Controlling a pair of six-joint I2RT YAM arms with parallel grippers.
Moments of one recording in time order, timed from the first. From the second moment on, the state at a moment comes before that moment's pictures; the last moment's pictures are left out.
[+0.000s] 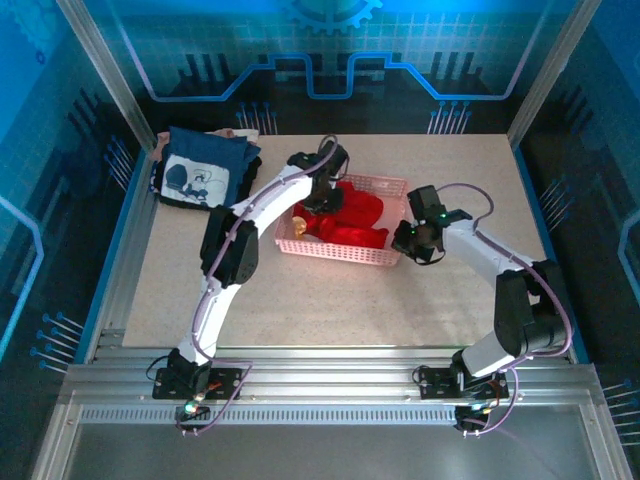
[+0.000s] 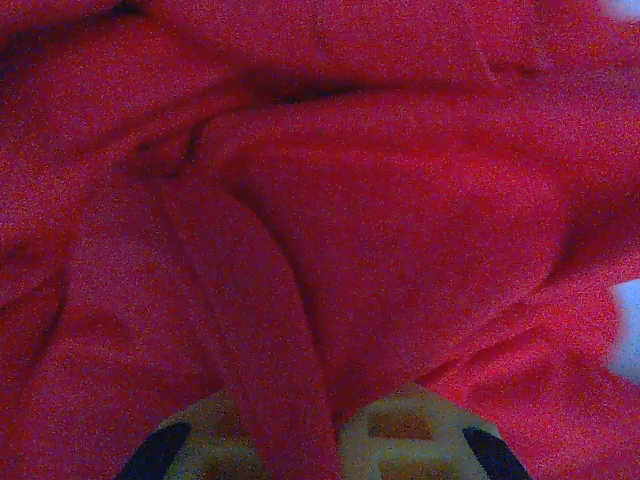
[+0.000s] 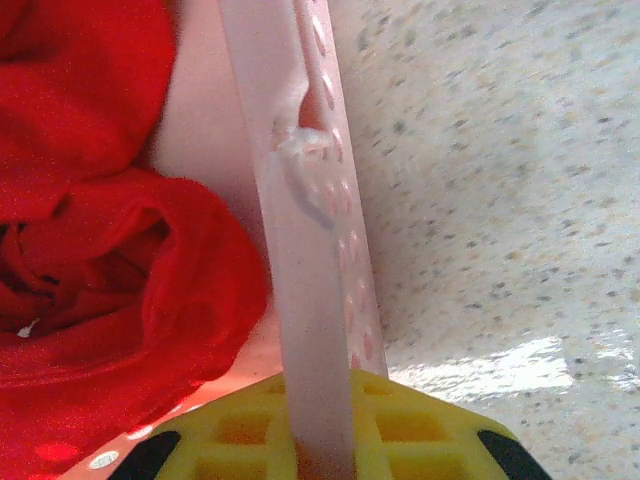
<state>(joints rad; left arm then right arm) -0.52 2.32 2.15 -1.02 0.04 -0.45 0.25 1.53 0.98 -0.61 -0.13 0.77</state>
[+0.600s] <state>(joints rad) -0.44 1.52 2.05 -0.92 0.18 -0.47 -0.15 1.48 0.87 -0.45 0.00 1.23</state>
